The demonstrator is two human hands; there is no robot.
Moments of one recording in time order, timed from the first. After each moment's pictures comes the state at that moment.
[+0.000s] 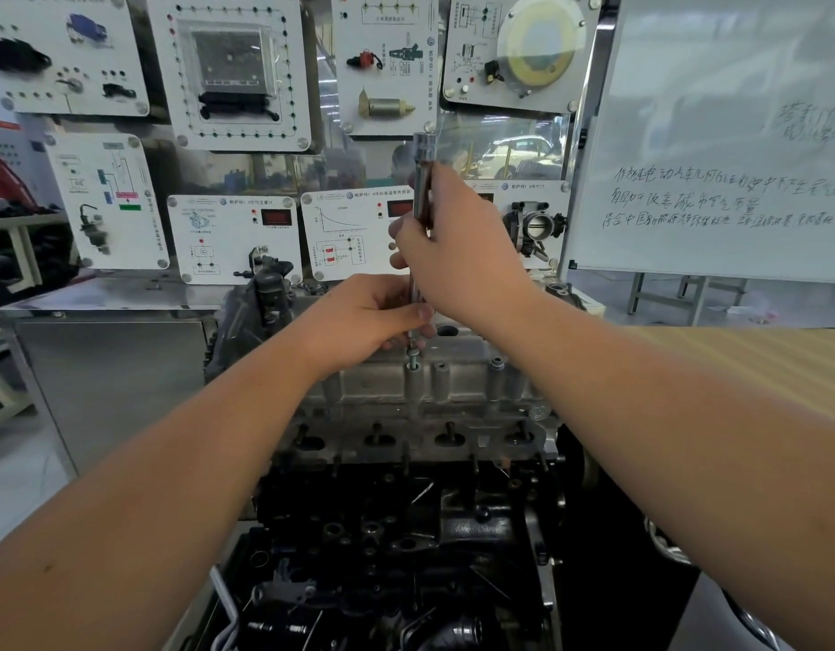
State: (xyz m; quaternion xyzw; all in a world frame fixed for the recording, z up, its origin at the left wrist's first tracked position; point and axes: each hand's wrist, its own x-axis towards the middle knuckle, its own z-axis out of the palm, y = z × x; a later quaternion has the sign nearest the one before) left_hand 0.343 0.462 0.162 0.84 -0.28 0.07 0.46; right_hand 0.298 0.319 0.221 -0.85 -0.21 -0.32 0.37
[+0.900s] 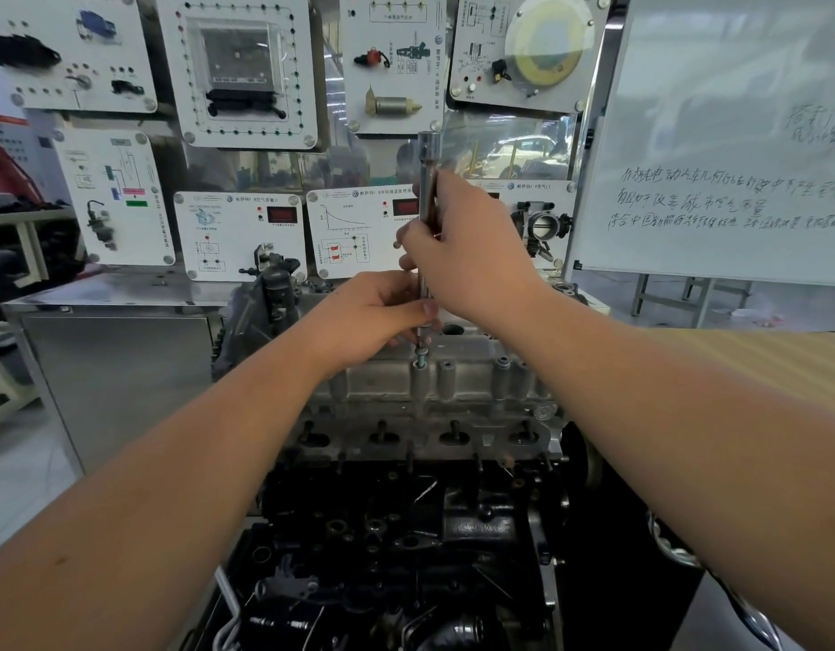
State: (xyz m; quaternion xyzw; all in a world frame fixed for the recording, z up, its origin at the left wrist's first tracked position) left_hand 0.344 0.462 0.161 0.83 -0.29 0.09 0.46; right_hand 0.301 0.318 0.221 -0.86 -0.21 -0.32 0.35
